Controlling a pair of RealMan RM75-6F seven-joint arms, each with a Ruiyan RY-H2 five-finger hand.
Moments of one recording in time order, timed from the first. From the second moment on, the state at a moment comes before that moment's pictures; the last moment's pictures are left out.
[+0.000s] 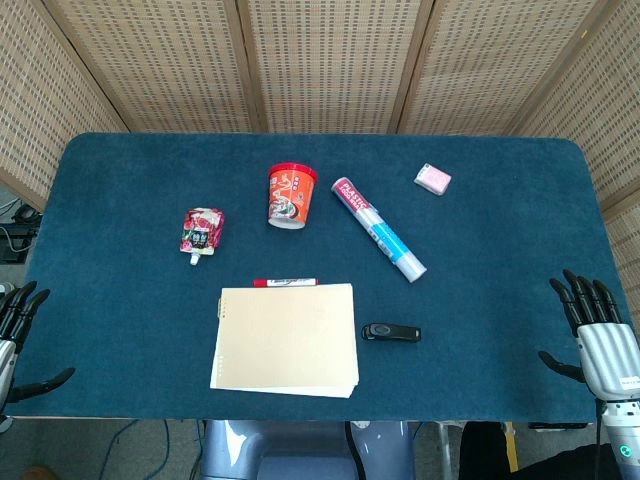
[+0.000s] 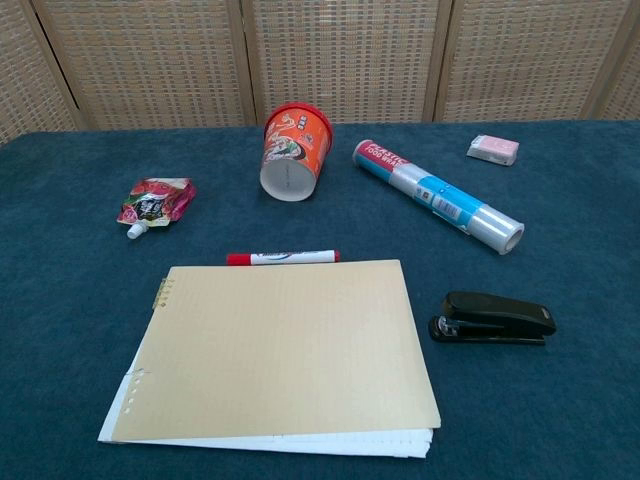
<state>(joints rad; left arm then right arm) -0.01 -0.96 0.02 -1.82 1.62 1.57 0.04 0.14 -1.08 0.01 -1.58 -1.54 1.56 0.05</state>
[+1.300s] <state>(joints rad) -0.07 -0.96 0.00 -1.81 1.50 1.44 0.03 0.46 -1.49 0.07 -1.58 -1.30 1.02 -0.39</state>
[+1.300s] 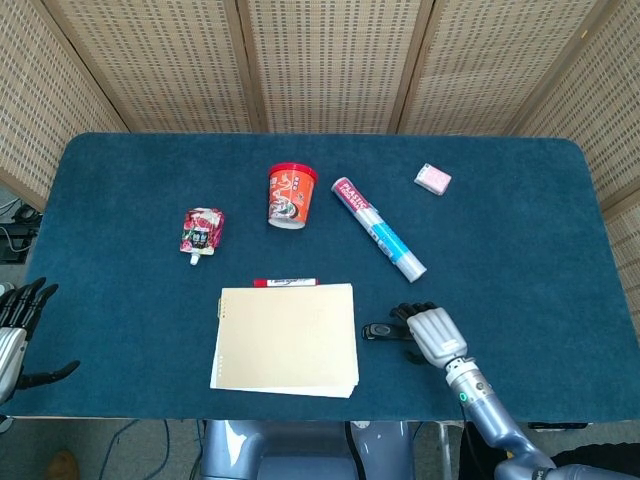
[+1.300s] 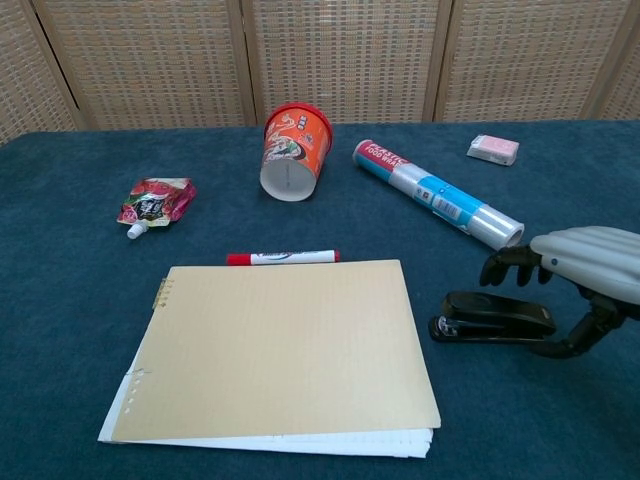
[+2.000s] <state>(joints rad) -0.08 -0.97 0.00 -1.81 1.49 1.41 0.04 0.50 -1.64 0.06 -1.39 -1.31 1.02 -0.44</state>
